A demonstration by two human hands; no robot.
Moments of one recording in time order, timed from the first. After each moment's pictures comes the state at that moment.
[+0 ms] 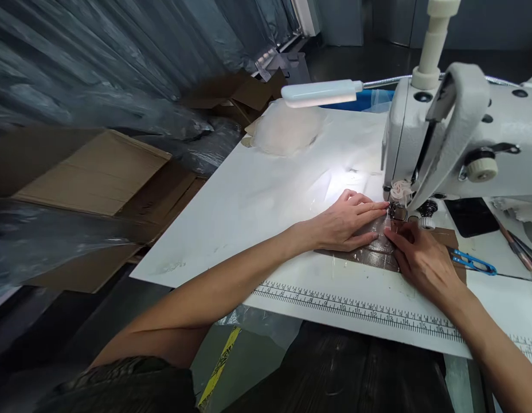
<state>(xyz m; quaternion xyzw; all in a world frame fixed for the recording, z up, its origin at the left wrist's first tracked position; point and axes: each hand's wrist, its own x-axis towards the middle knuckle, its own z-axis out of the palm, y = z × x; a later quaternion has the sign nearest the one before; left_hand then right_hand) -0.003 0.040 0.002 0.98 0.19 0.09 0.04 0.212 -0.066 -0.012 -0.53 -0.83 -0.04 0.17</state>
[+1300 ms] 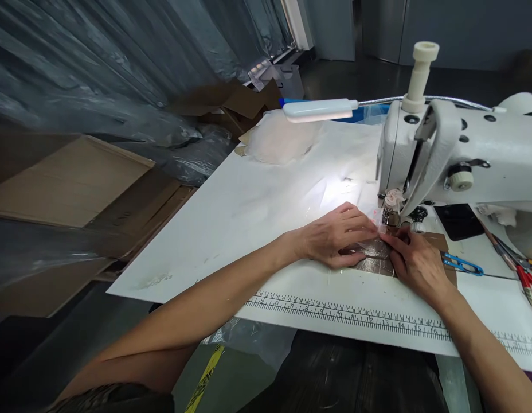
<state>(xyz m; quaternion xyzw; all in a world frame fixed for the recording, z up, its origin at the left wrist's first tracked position) -0.011 0.040 -0.001 0.98 0.04 0.18 0.04 0.210 -0.067 -0.016 -0.58 -0.80 -0.01 0.18</state>
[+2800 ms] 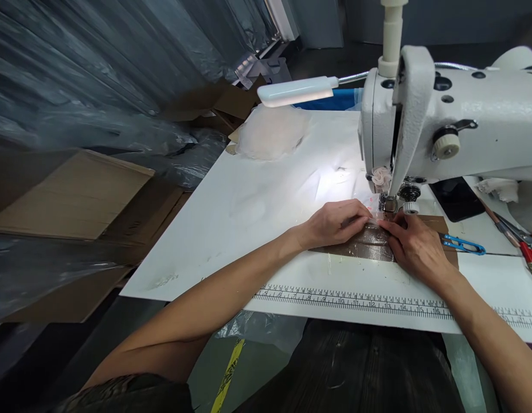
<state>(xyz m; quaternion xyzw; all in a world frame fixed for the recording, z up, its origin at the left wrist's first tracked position) -0.001 0.036 -0.013 0.94 0.14 0.26 0.16 0.210 -0.070 -0.013 -0.59 -0.79 0.00 0.15</state>
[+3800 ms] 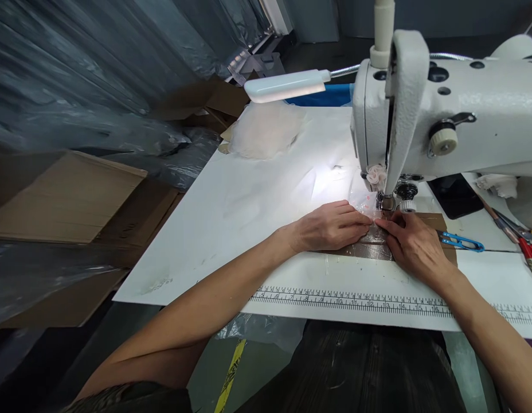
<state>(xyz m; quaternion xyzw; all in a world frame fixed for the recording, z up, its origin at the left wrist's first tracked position) -0.006 0.040 -0.006 0.98 0.00 0.18 -0.06 0.209 -0.070 -0.011 -0.58 -0.80 0.00 0.16</state>
